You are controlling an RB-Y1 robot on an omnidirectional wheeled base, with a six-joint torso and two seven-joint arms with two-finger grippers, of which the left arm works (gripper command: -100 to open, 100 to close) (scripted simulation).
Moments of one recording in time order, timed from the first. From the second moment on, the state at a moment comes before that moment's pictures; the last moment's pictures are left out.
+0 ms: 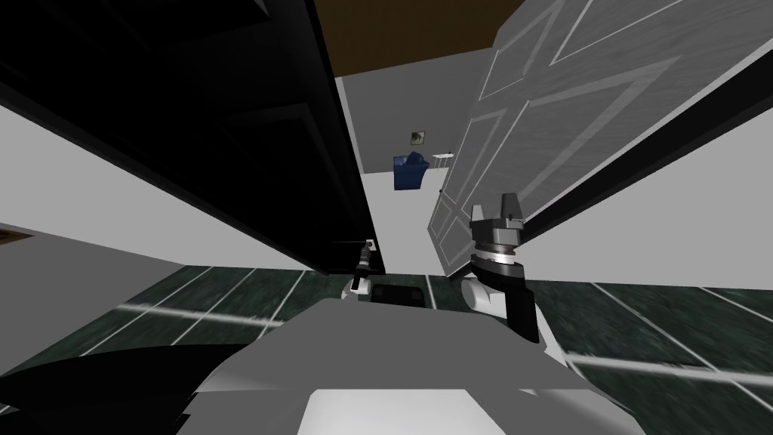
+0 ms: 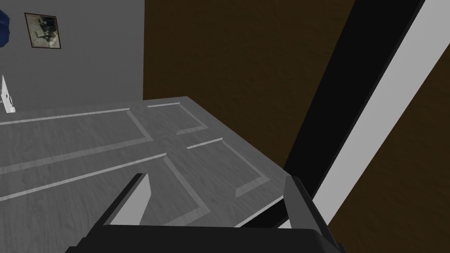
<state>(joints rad) -0.01 -0.01 0.01 -0.80 0.03 -0.79 -0.05</state>
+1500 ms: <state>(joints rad) -0.03 0.04 0.05 -0.77 0.06 -0.77 -0.05</state>
